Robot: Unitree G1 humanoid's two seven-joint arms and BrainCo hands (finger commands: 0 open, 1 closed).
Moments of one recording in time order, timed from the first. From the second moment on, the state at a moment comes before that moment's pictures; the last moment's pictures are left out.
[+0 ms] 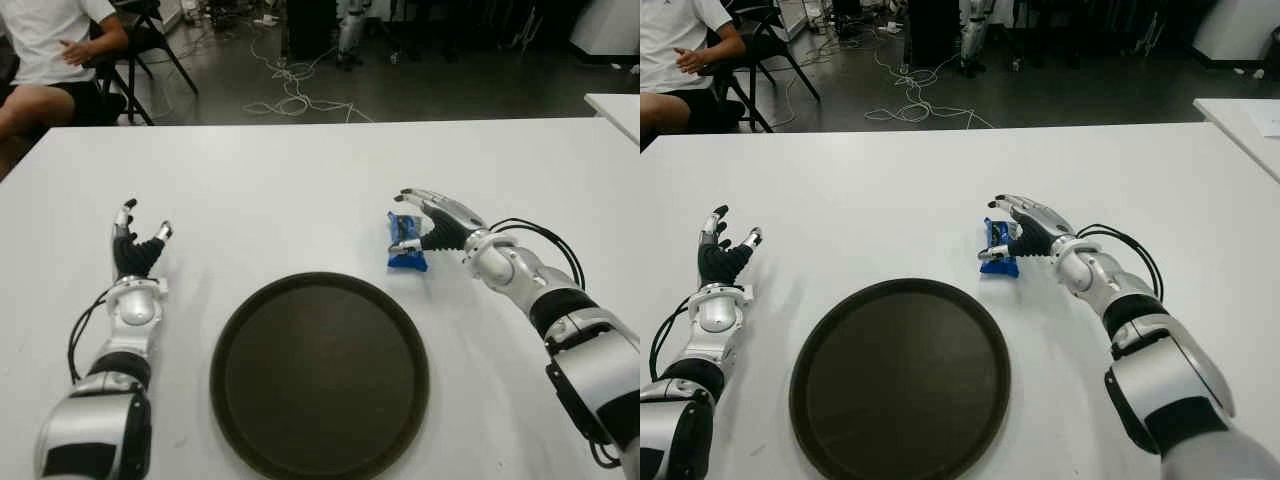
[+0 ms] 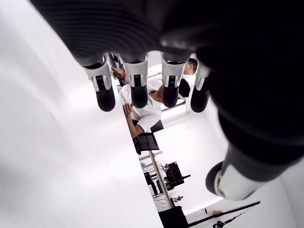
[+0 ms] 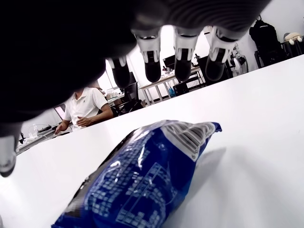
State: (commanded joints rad) left arm -0.57 0.27 0.12 1.23 0.13 -0.54 0.38; right arm -0.80 -0.33 0.45 1.25 -0.63 -0.56 -0.17
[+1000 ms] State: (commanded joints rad) left arm -0.57 0.27 0.12 1.23 0.13 -0.53 0.37; right arm -0.78 -0.31 0.45 1.27 -0.61 -0.52 -0.15
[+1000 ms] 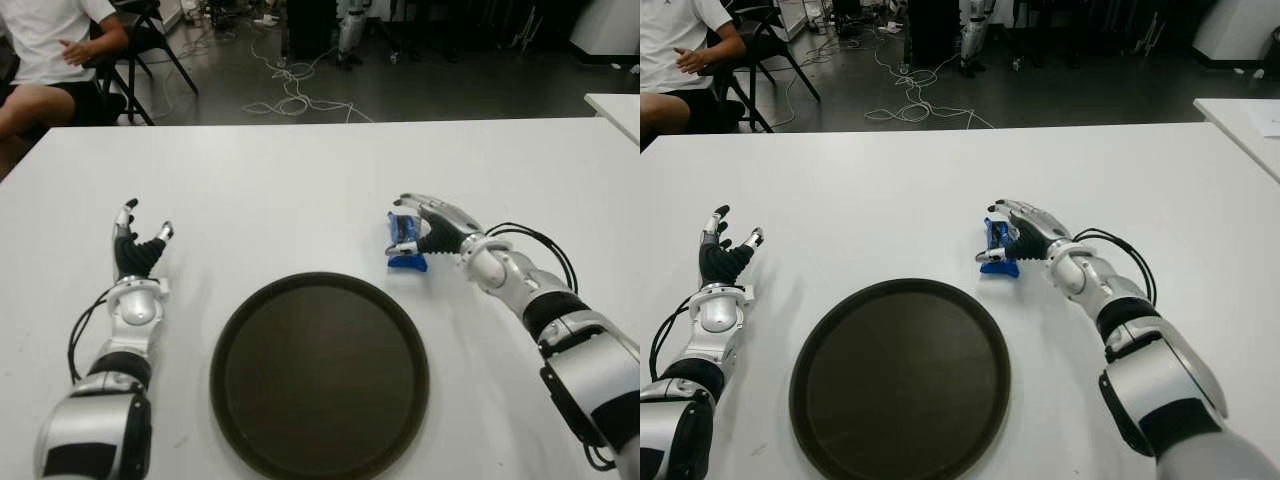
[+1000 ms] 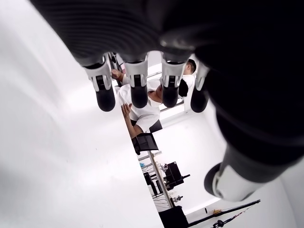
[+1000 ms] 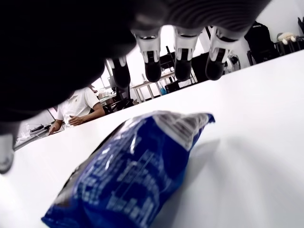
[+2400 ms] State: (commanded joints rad) left arm -0.57 0.28 0.12 1.23 0.11 -0.53 0.36; right arm -0.73 -0.29 0.43 1.27 -0.57 -0.50 -0.09
